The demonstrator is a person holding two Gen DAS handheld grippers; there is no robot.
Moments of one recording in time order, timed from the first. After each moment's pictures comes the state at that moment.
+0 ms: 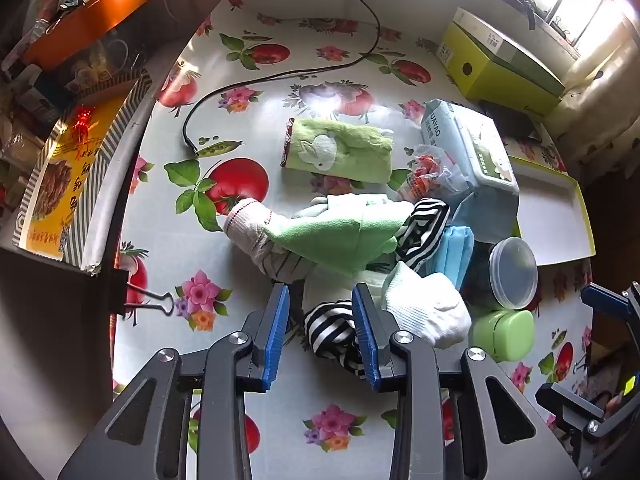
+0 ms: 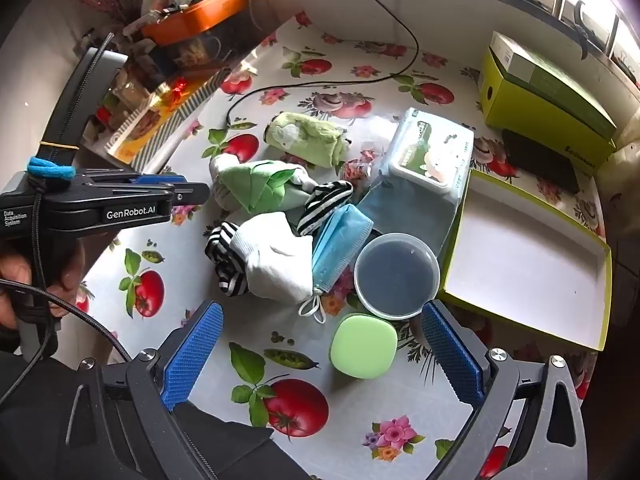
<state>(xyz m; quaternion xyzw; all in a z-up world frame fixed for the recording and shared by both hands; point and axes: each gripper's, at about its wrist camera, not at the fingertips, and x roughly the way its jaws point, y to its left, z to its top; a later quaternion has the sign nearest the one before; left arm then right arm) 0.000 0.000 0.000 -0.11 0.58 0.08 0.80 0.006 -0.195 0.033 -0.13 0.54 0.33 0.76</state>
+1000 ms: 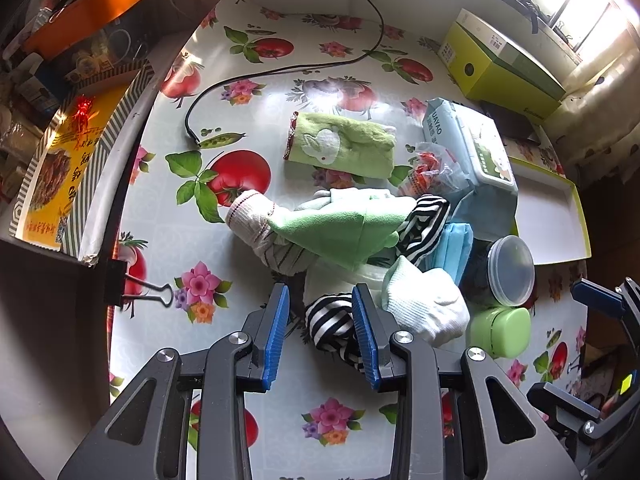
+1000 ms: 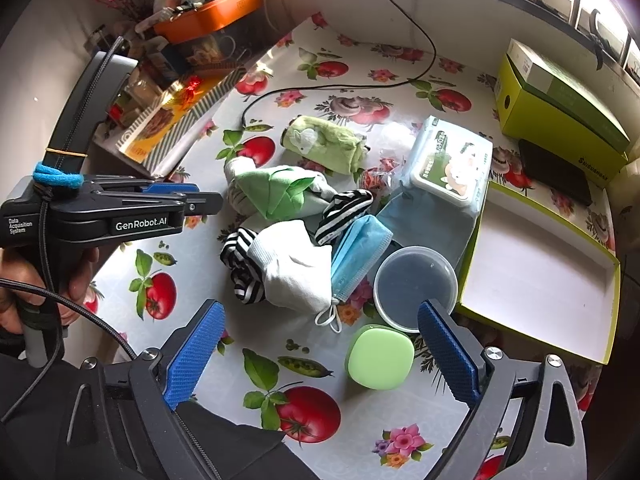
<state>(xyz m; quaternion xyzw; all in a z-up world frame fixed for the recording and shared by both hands) -0.005 0.005 -0.001 -0.13 0.58 0.08 0.80 0.007 -0.181 0.037 -0.13 0.54 0.35 0.76</state>
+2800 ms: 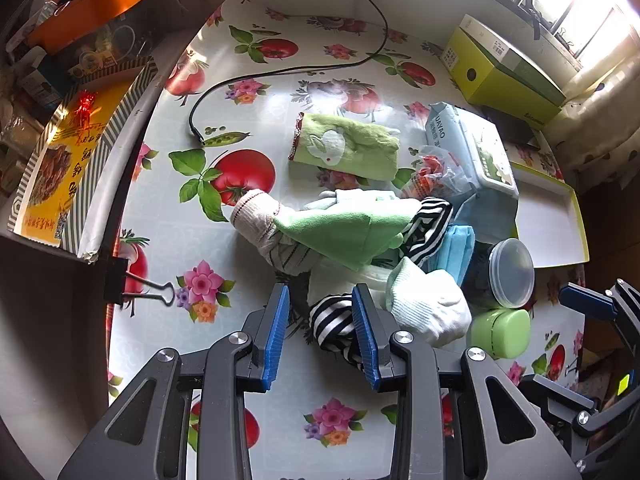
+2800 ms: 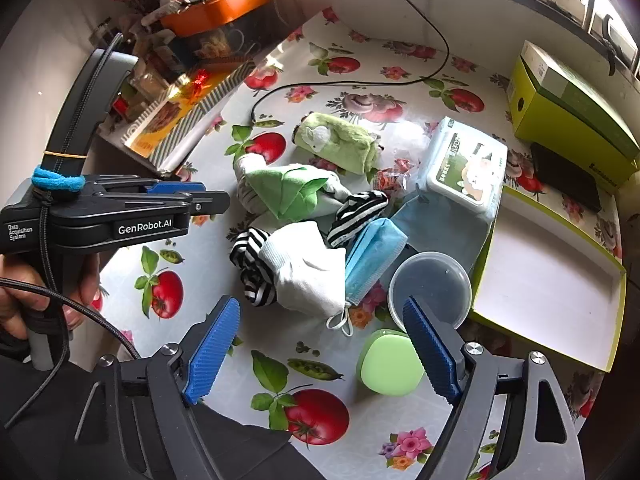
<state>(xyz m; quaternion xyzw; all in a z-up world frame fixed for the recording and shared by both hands) -0.008 0.010 -0.001 -0.13 0.58 0.08 0.80 0.009 -0.169 0.035 -0.13 0.54 0.36 0.74</state>
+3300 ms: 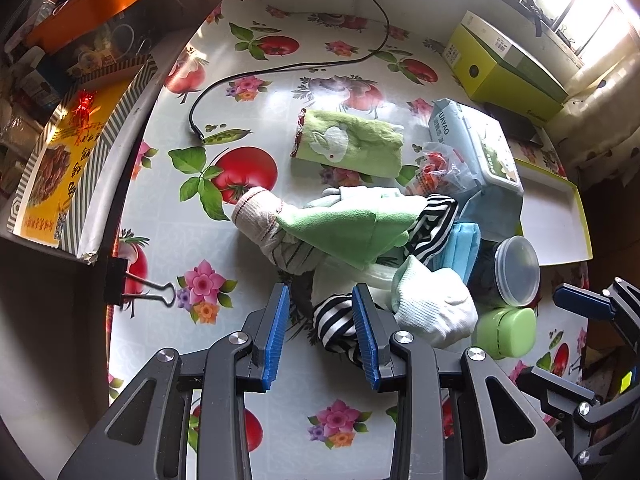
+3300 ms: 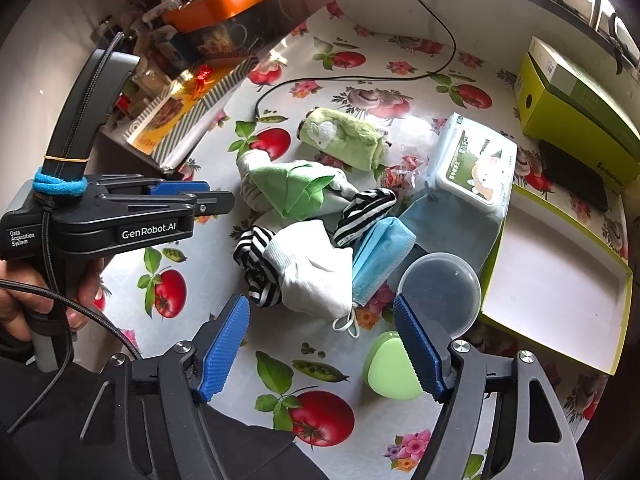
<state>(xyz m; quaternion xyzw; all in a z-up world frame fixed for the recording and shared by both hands) -0.008 0.012 -0.007 -0.13 0.58 0.08 0.80 0.006 -0.161 0.030 -0.14 0.55 0.37 0.74</state>
